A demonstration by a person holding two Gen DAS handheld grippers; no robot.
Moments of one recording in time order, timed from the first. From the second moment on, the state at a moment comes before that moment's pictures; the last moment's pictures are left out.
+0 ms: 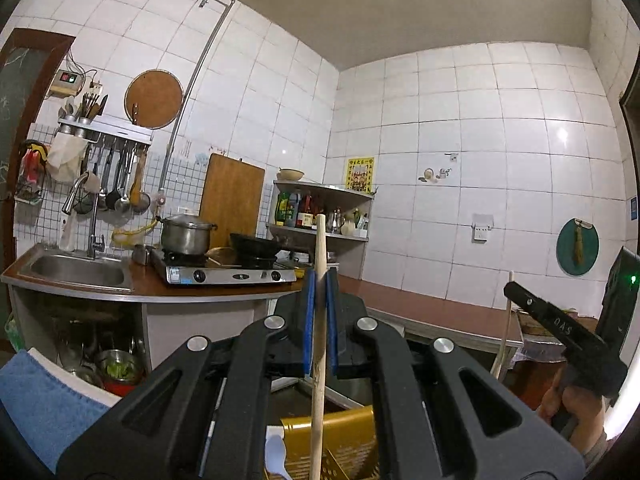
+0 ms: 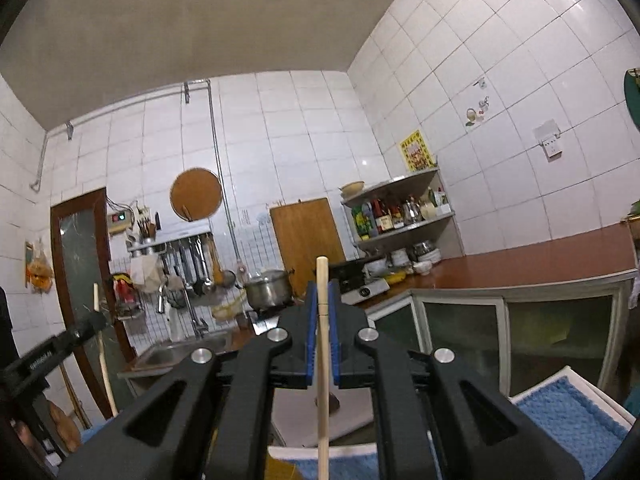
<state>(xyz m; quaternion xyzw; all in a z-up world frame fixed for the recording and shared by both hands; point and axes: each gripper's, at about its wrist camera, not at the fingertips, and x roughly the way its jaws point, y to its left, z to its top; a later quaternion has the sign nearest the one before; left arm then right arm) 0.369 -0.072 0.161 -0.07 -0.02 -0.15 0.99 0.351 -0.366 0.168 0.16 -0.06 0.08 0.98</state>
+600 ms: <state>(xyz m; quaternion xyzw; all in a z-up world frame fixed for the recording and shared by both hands) 0.393 -0.074 0.134 -0.07 -0.03 -0.13 0.99 0.388 -0.320 0.146 0.15 -0.05 0.21 0.96</state>
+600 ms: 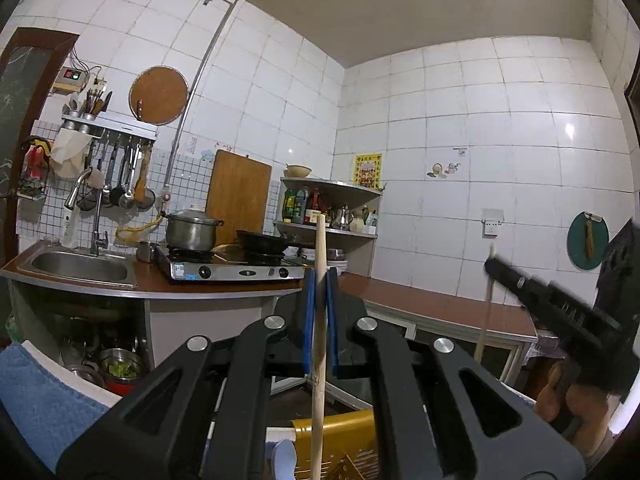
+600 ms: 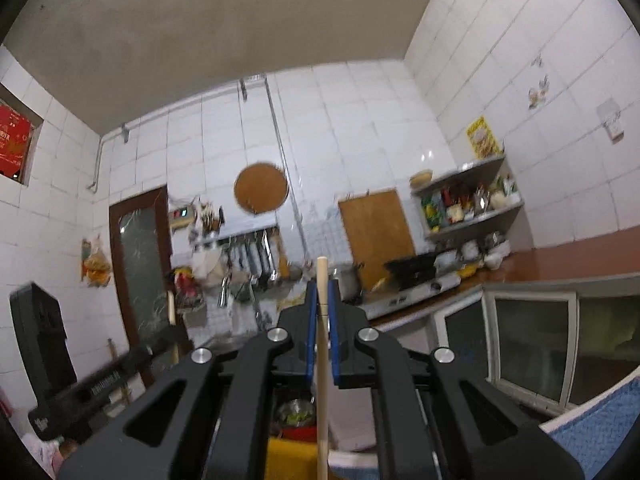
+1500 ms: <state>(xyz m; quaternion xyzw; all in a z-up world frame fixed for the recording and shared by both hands) 0.397 -0.076 0.137 -0.03 0.00 -0.08 1.00 0.392 -0.289 0.085 0.01 0.11 0.24 0.96</state>
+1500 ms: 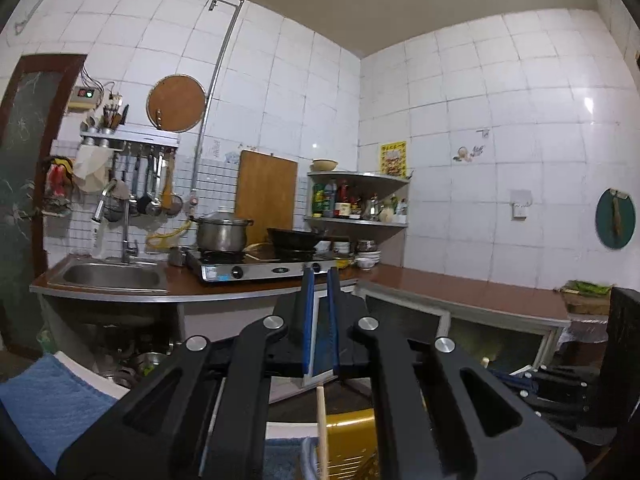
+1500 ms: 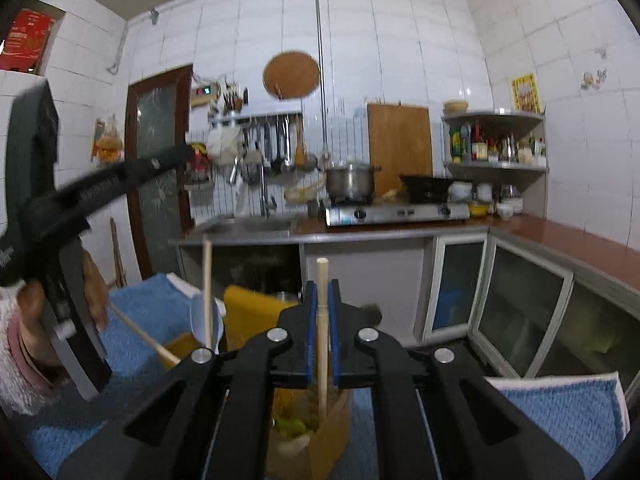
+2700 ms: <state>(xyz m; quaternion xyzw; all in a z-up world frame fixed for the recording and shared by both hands) 0.311 -0.031 0.020 0.00 0.34 -0.01 0.94 0.259 -0.253 0.004 -0.02 0.33 0.00 0.94</state>
